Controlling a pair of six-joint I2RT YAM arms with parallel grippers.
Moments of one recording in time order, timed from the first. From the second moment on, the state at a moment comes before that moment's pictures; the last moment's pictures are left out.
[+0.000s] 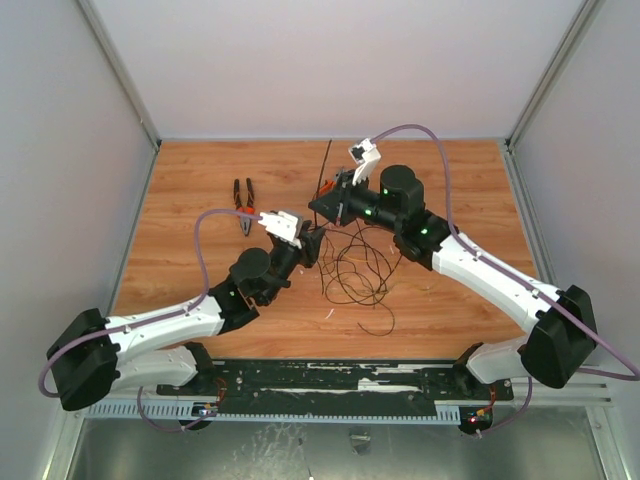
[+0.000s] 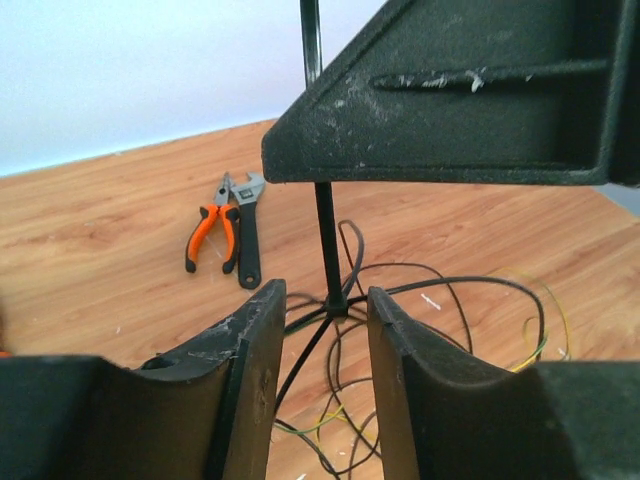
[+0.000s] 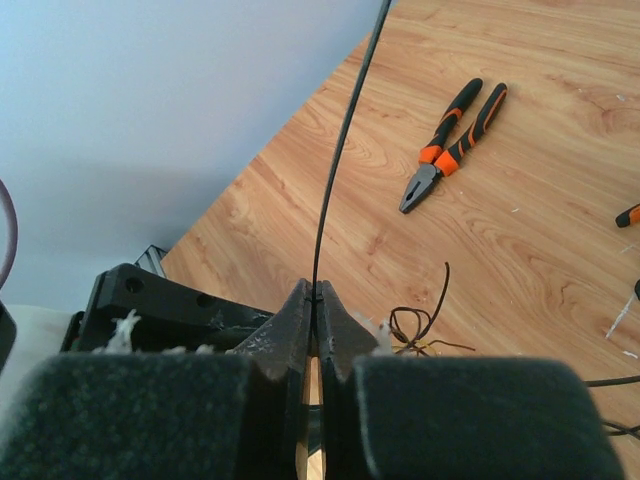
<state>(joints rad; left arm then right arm) -0.96 1.11 0.54 0.65 -0.46 -0.04 0.73 1.37 1.14 0.10 -0.30 0.50</state>
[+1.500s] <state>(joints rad) -0.88 1.07 0.55 0.60 -0.36 -0.07 0.76 1.39 1.13 0.14 -0.28 0.50</state>
